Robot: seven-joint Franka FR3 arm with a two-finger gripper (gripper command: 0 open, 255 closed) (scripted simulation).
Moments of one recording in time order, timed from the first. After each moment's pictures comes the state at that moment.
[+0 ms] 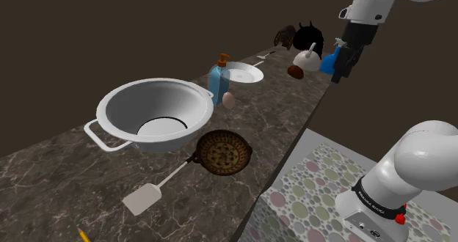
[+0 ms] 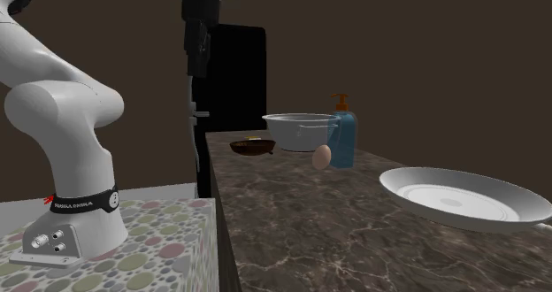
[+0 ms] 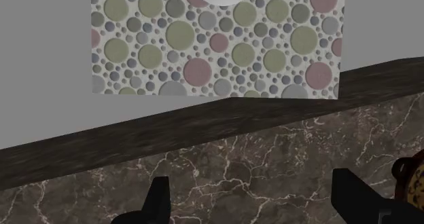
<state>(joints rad) -0.02 -0.80 -0.04 -2.43 -0.01 1.51 -0.11</state>
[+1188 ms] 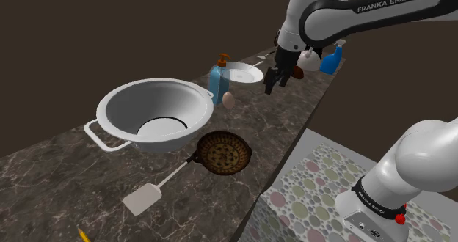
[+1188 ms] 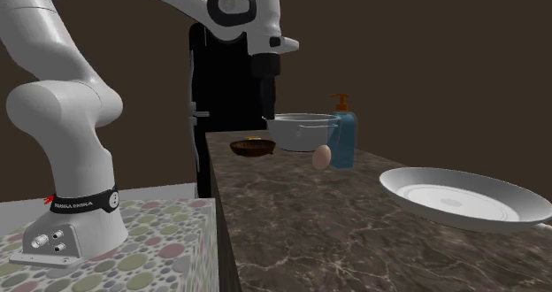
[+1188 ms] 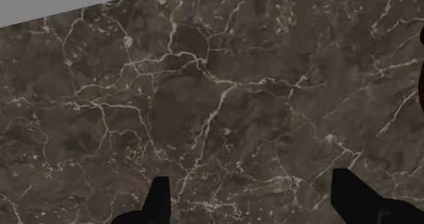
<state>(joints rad) 0.03 -0.38 0.15 -2.41 0.01 2.07 0.10</state>
